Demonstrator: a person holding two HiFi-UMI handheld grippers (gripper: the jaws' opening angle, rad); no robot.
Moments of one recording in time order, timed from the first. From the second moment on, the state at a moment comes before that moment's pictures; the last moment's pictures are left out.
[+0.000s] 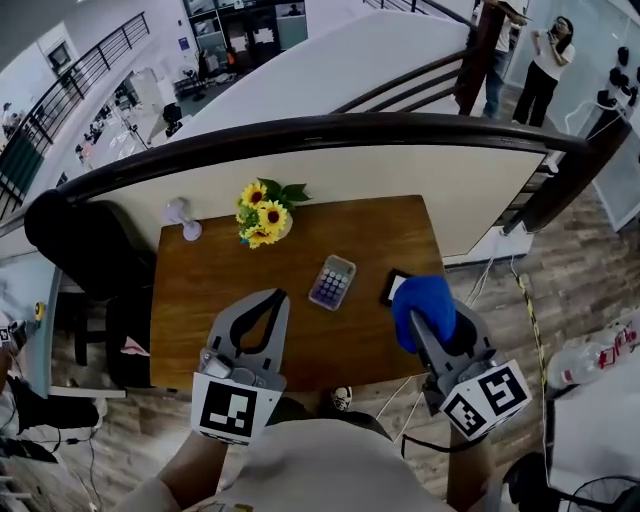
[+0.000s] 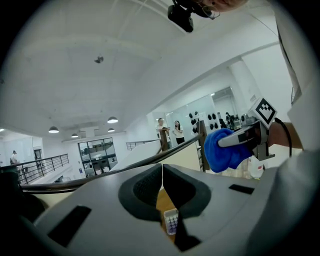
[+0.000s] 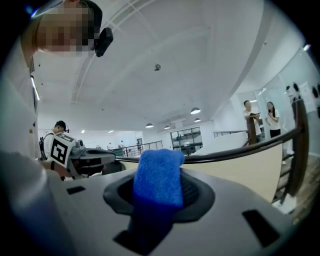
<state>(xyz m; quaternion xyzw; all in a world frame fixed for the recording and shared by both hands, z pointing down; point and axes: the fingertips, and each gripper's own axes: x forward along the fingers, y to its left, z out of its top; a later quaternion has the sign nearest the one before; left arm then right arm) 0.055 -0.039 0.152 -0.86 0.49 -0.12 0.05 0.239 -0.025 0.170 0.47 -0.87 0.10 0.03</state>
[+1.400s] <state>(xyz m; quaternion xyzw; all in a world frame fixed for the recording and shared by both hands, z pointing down) 0.042 -0.155 0.362 -0.87 0.42 -0.24 -0.10 0.204 -0.165 0.362 0.51 -0.82 0.19 0.17</state>
